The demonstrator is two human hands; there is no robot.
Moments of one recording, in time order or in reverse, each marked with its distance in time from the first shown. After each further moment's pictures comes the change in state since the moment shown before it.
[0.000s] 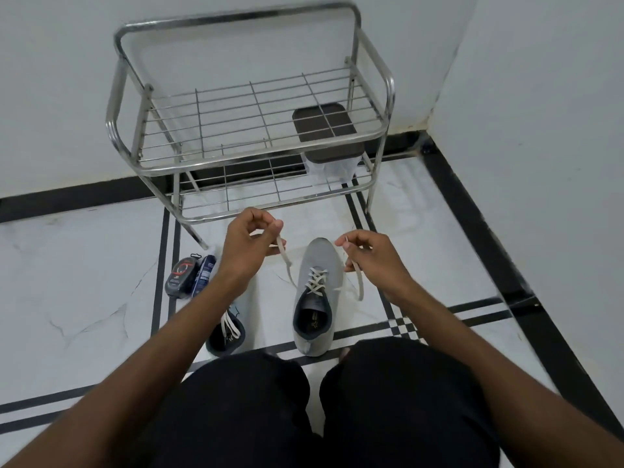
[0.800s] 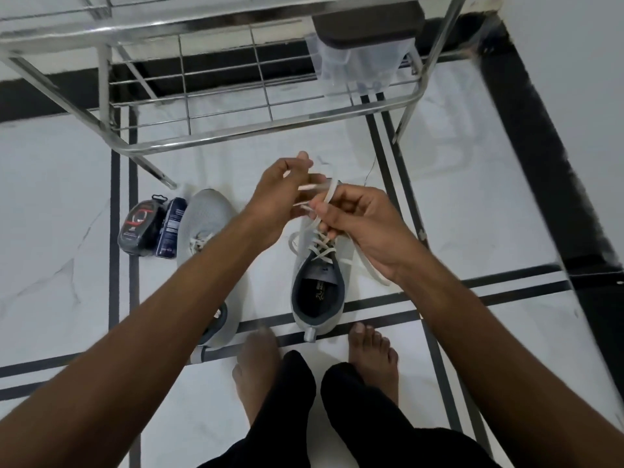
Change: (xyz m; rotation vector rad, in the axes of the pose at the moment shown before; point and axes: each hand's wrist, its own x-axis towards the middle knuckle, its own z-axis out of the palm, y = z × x) left_hand 0.077 -0.089 0.057 -0.202 -0.170 -0.470; right_hand 0.066 0.063 0.053 0.422 -0.278 0.038
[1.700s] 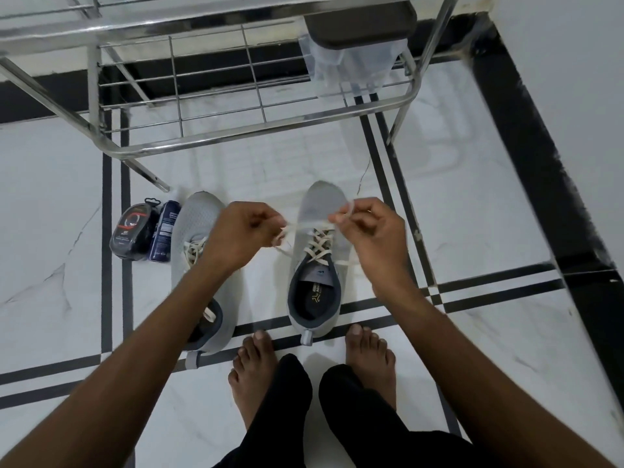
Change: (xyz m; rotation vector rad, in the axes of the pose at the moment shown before) left_hand -0.016 -0.043 -0.054 0.544 0.039 0.198; right_hand -0.014 0.038 -0.005 -0.146 0.464 -0.084
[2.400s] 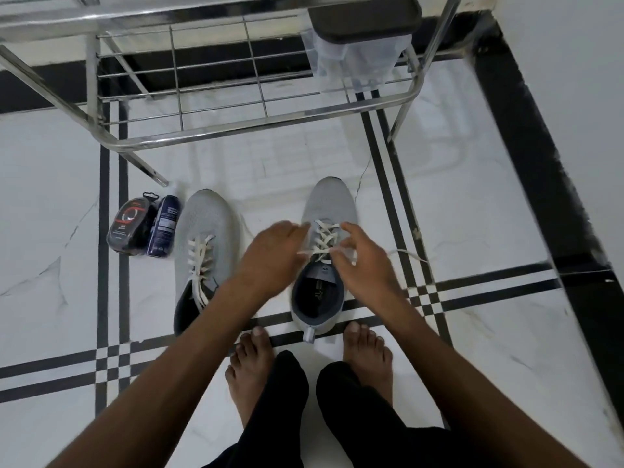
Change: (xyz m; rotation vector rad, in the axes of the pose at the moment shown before) left_hand -0.007 -0.026 0.050 0.939 -0.190 0.316; right_hand -0.015 0.037 -0.009 -0.691 -0.213 0.095
